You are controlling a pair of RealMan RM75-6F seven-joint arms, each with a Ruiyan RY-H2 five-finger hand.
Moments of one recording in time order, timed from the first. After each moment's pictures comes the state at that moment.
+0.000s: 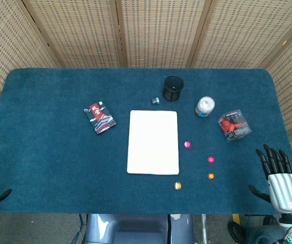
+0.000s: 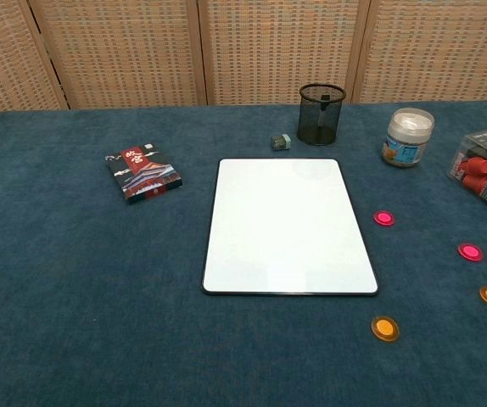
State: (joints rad) left arm 0.04 -1.06 0.02 -1.66 1.62 1.63 0.01; right arm 0.04 -1.14 0.05 -1.69 -1.62 1.59 -0.16
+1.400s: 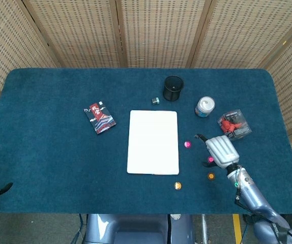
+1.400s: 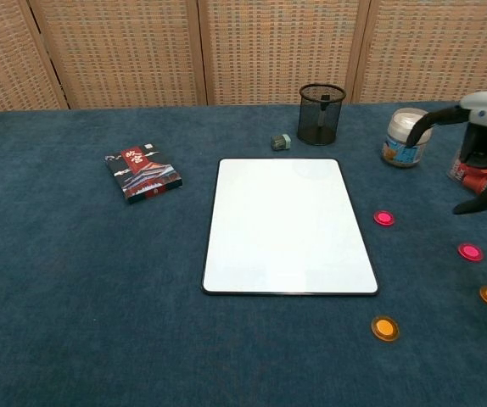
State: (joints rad) left arm -0.01 -1.07 -0.03 -1.67 1.49 1.52 0.05; right arm 0.52 -1.26 0.23 -1.69 -1.24 0.93 -0.32
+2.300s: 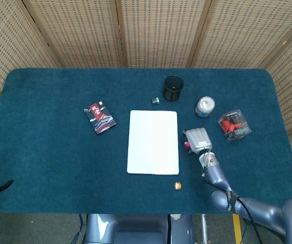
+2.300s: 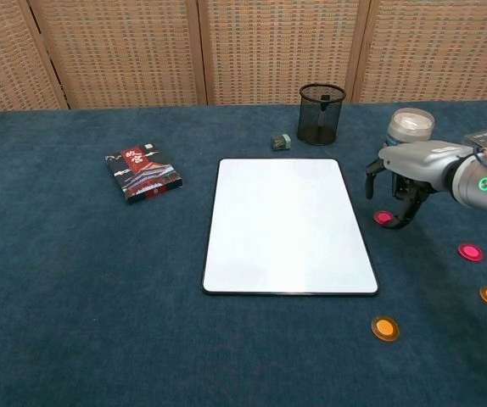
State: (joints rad) left arm -0.04 -1.07 -0.04 -1.66 1.44 1.47 0.04; right arm 0.77 -1.62 0.22 -1.30 -0.81 0.87 -0.59
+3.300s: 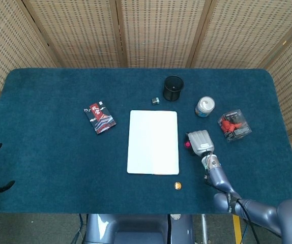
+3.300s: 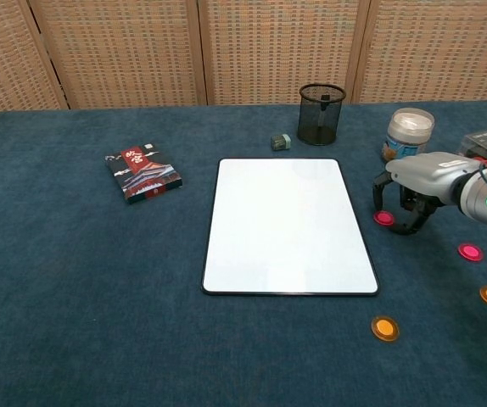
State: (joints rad) left arm -0.05 -1.07 -0.03 -1.67 1.45 1.46 0.04; right arm 0.76 -1.66 0.16 -1.19 -0.89 0.87 -0.51
